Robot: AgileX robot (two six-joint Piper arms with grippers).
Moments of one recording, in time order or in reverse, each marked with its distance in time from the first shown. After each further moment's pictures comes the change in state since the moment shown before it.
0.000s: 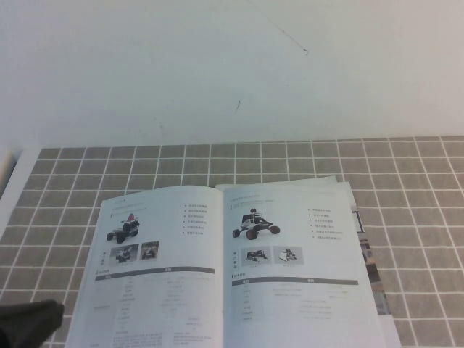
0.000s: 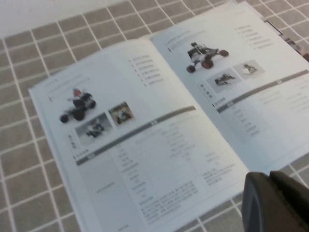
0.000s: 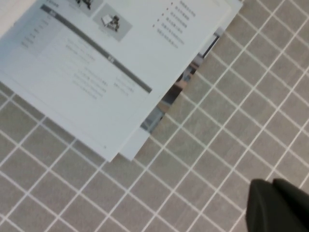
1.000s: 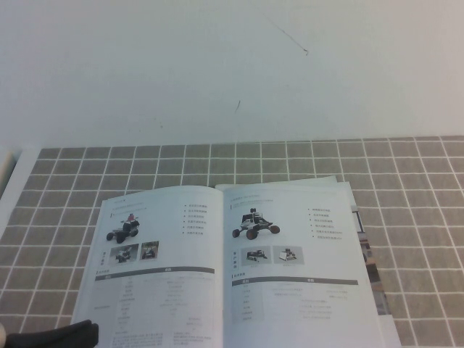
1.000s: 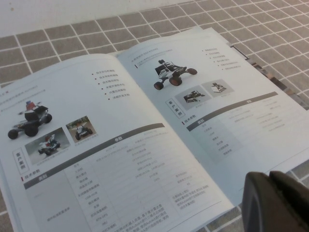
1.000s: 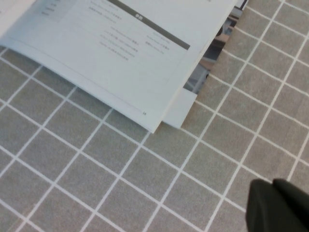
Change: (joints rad) right arm 0.000 -0.645 0.837 0.064 -0.451 0.146; left arm 0.000 -0.094 0.298 -0.084 -0.368 -0.002
